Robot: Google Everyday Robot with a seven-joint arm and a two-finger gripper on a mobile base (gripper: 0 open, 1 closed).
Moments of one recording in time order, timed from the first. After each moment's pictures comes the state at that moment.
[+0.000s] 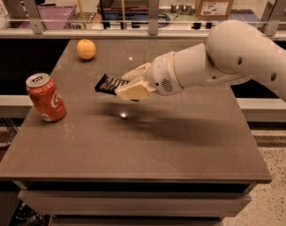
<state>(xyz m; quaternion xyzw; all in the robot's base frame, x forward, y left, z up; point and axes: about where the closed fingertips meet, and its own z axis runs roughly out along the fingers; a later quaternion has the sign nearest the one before) 0.533 0.039 0.892 -0.53 0.68 0.30 0.41</state>
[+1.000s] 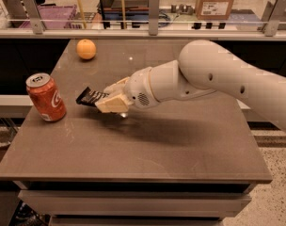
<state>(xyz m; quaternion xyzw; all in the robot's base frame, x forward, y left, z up) 0.519 0.091 0.861 -0.52 0.69 0.33 0.39</state>
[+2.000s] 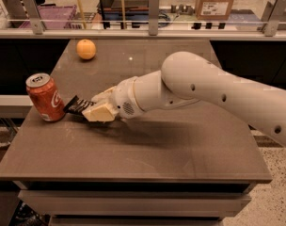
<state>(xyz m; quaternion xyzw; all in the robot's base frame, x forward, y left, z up) 0.505 0.127 0.842 -0.51 0.69 0.34 0.38</state>
